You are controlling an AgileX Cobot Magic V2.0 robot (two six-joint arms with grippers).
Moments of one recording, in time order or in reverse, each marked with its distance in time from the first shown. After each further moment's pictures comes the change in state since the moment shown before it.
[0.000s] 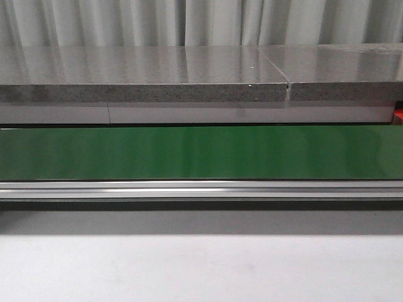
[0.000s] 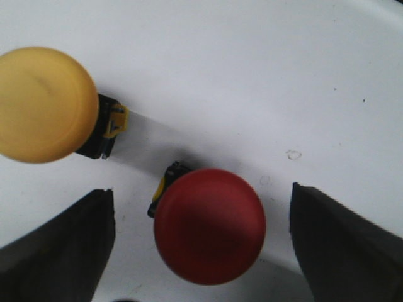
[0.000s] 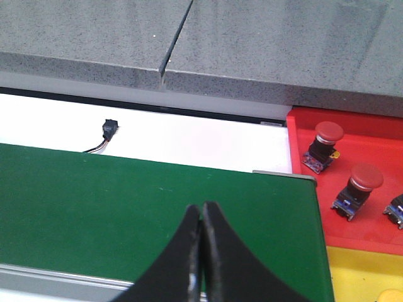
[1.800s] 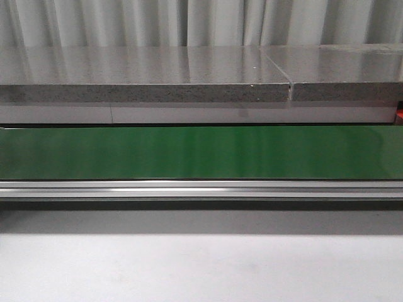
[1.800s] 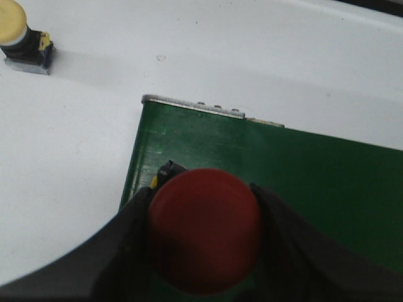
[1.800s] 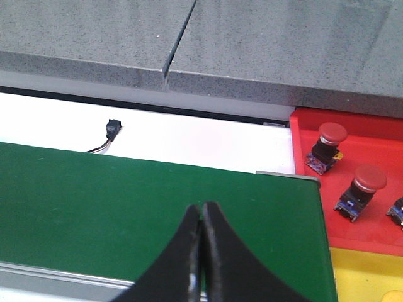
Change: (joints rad) left arm -0.146 -0.586 0.405 -0.036 0.047 0.088; right arm 0.000 0.000 0.000 -0.002 0.002 0.000
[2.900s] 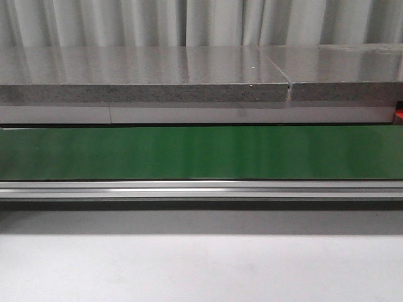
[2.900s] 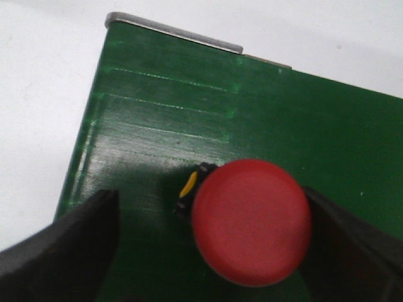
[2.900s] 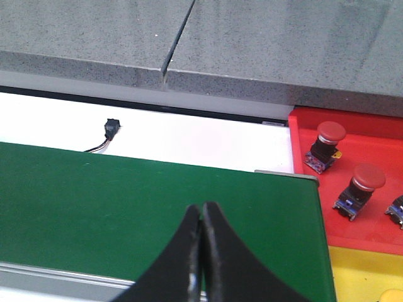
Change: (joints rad) left arm -0.028 0.012 0.197 -0.076 -0.147 0.002; right arm 0.000 0.000 0.000 0.000 0.002 0.000
